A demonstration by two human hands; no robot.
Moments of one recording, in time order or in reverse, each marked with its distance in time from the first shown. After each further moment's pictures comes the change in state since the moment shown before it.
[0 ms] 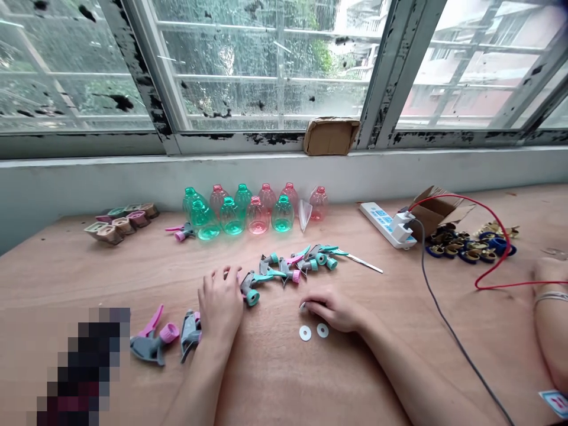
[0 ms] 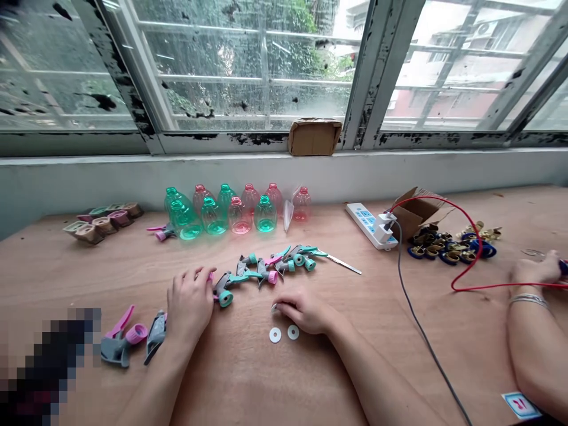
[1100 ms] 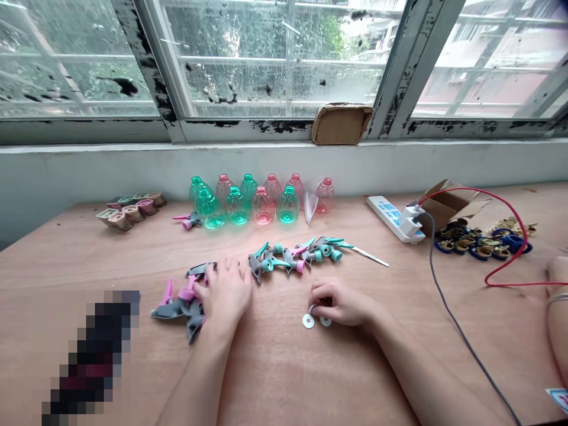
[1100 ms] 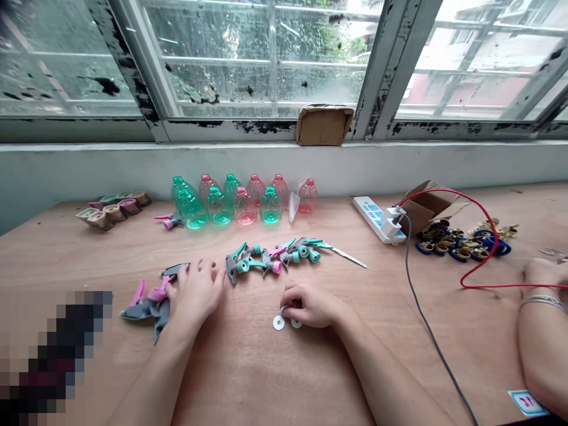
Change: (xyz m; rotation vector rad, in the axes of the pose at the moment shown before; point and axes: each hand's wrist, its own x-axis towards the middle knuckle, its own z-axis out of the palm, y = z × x) left_hand 0.000 0.013 -0.010 0.018 -0.273 -0.228; right_hand -0.005 -0.003 -0.007 -0.016 -0.165 -0.004
